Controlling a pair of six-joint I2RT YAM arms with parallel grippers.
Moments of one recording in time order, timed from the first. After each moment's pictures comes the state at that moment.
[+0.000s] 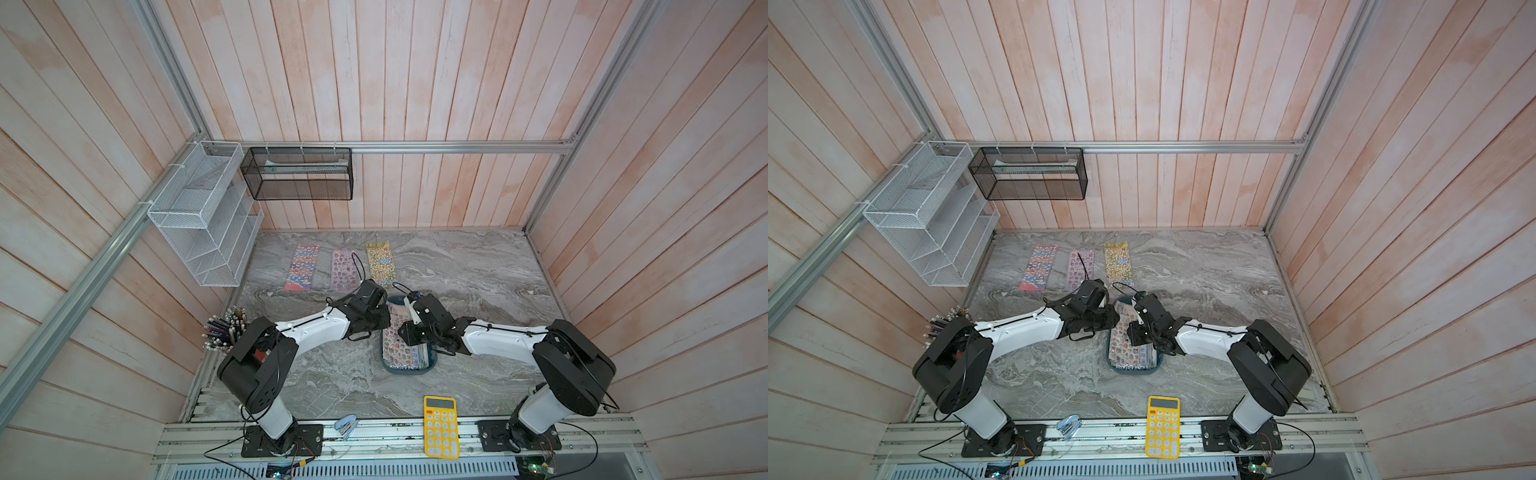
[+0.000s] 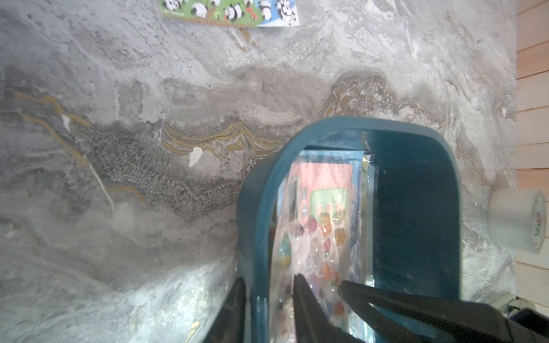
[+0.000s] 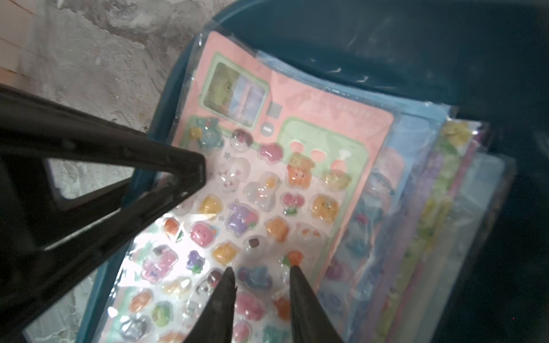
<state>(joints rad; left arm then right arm) -0.67 1.67 0.96 -0.21 0.10 -0.73 0.81 1.61 0.77 0.00 -0.13 0.55</state>
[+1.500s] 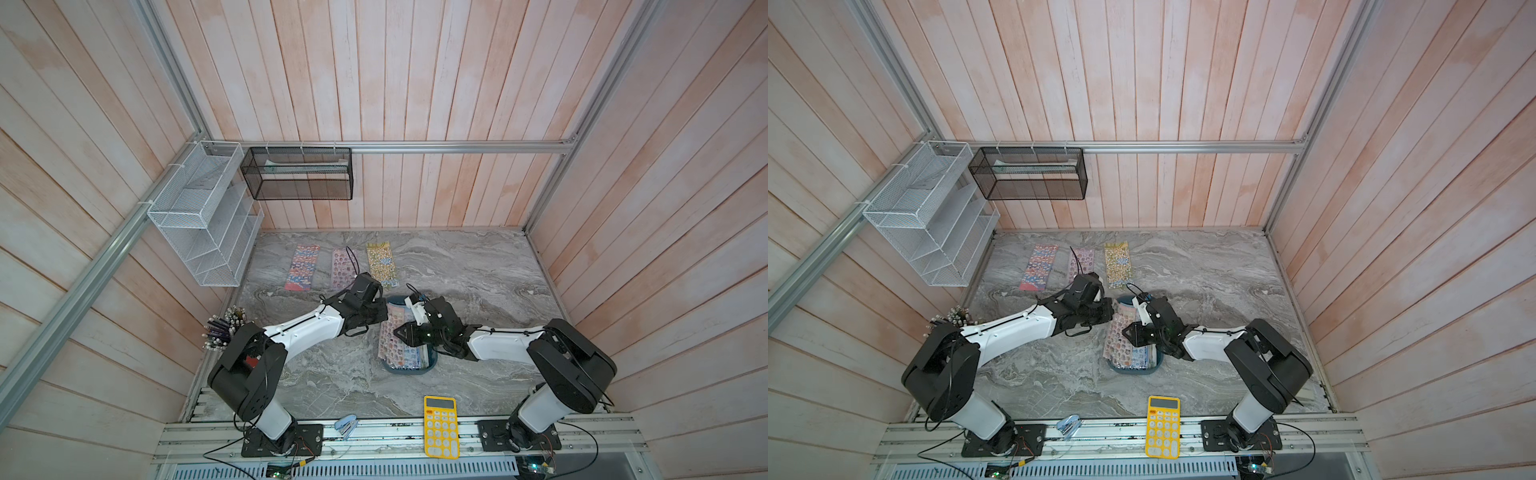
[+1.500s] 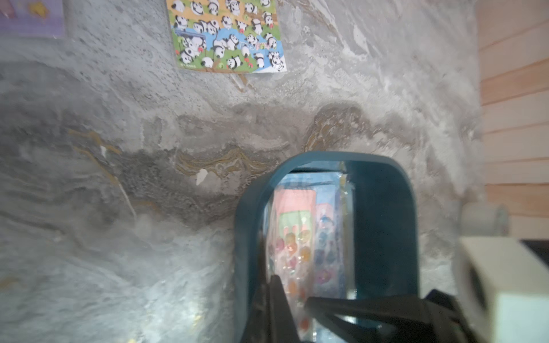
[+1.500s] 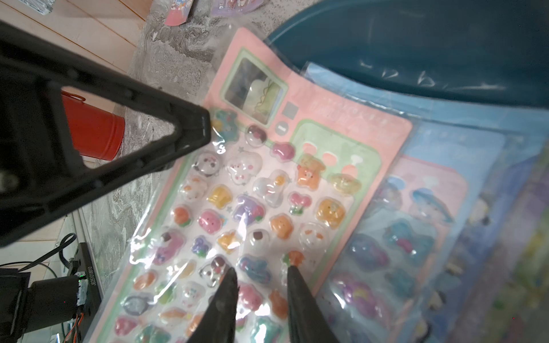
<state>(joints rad) -0.64 1.61 0.98 -0.24 0.11 -0.72 0.75 1.61 0.65 0.27 -0.32 0.57</state>
